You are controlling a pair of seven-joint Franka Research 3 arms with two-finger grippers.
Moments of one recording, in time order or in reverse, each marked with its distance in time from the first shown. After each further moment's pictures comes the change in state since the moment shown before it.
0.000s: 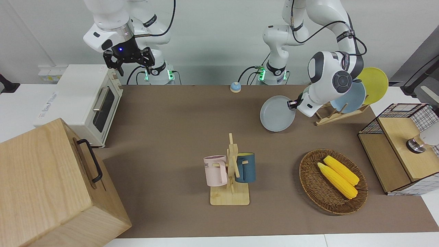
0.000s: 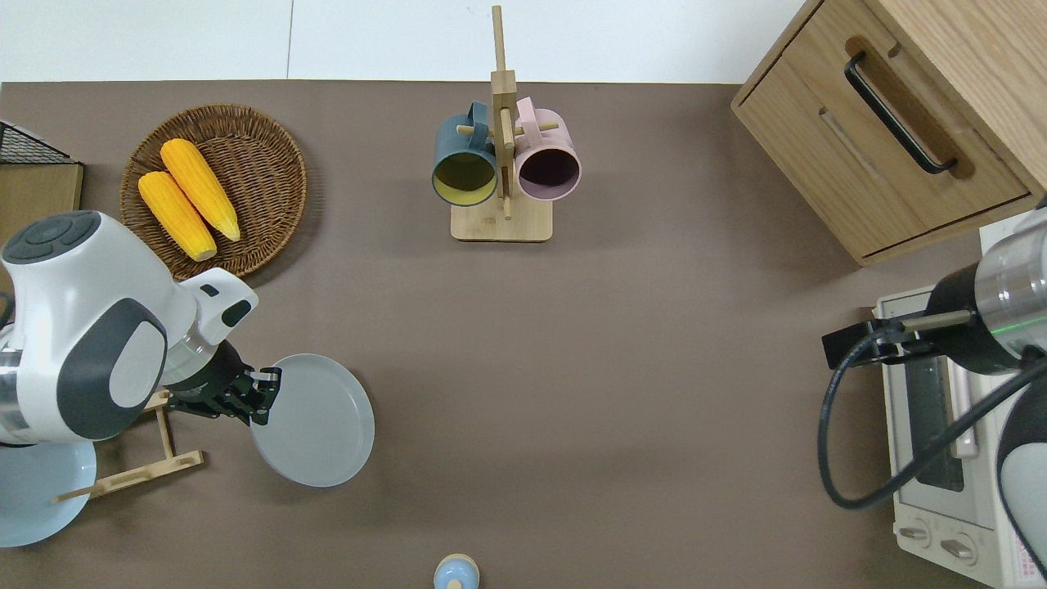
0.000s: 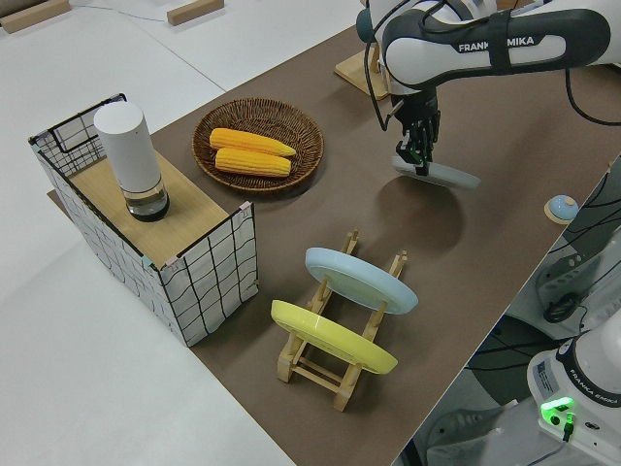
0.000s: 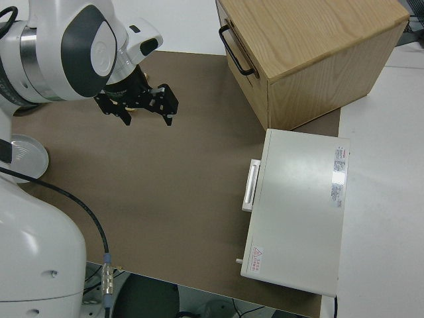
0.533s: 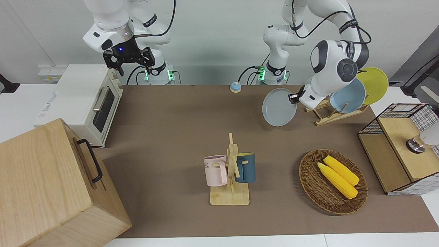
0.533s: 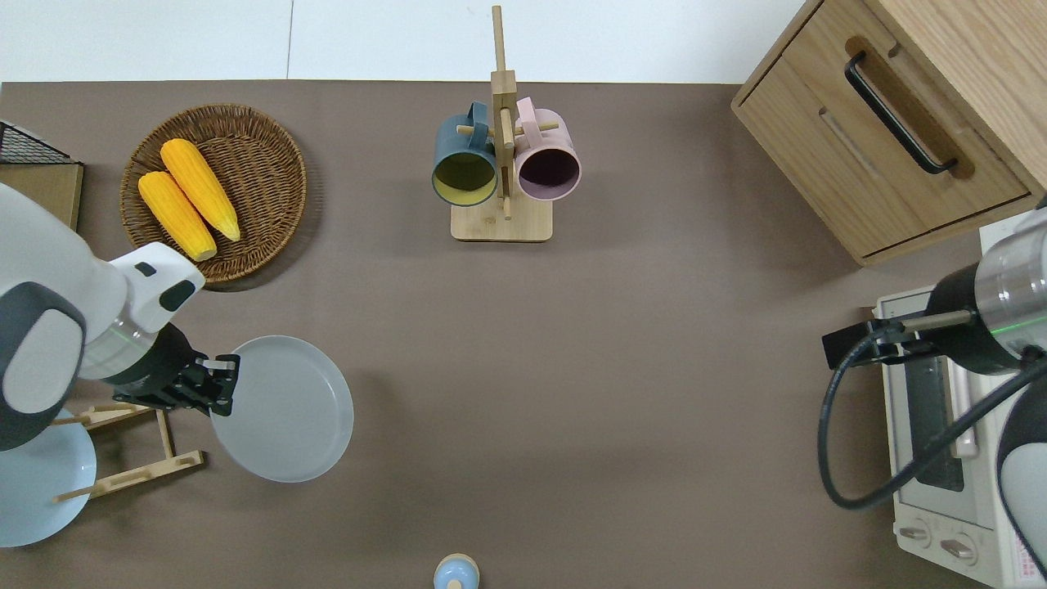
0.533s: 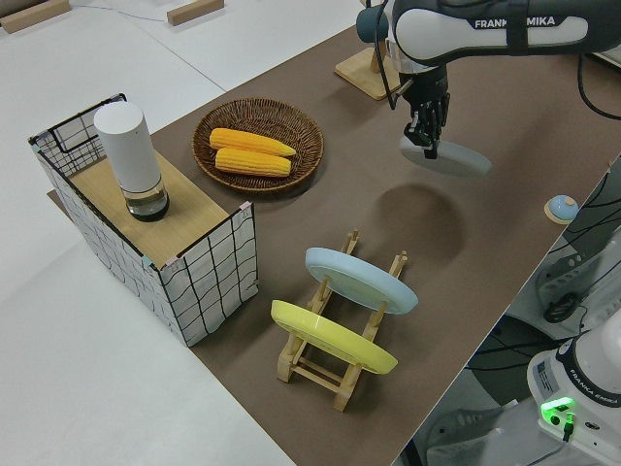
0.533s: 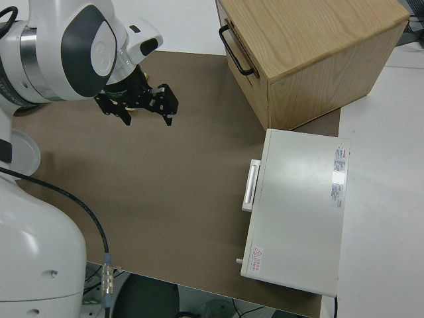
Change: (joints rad) left arm -0.011 -0.038 -0.004 0.028 -0.014 -0.057 0.000; right arm 0.000 0.000 0.000 0.000 0.000 0.000 0.000
